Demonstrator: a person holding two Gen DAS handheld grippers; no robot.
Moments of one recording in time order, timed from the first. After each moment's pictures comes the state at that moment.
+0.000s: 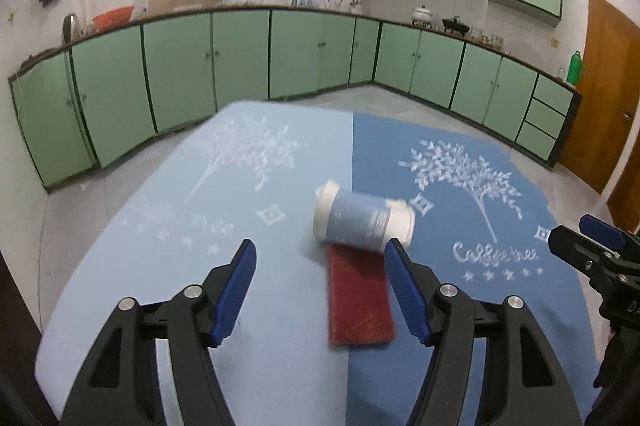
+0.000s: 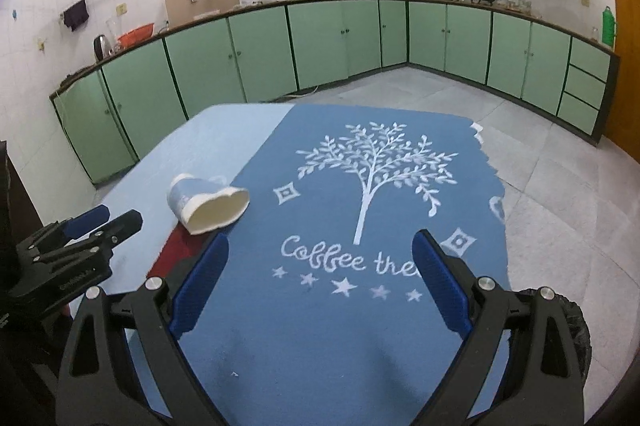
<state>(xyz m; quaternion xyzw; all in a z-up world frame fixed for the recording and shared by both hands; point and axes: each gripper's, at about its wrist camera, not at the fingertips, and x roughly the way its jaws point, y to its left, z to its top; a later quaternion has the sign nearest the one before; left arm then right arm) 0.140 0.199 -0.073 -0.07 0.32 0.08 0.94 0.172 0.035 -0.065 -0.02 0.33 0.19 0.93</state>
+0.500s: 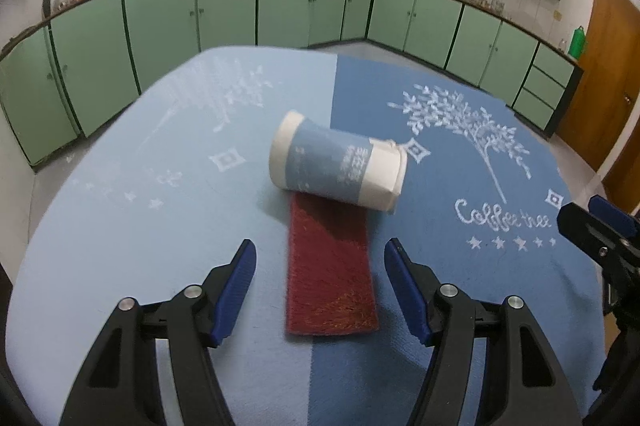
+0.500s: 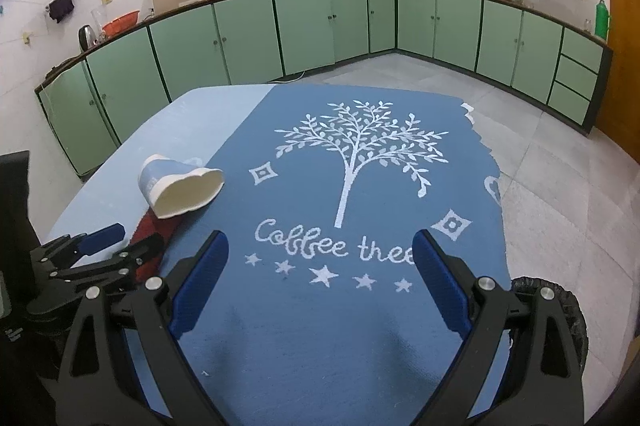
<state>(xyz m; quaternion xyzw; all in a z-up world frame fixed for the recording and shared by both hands) 0.169 0.180 -0.114 -0.08 0.40 0.06 0.91 0.186 0.027 -0.085 -0.03 0.35 0.16 0.92</state>
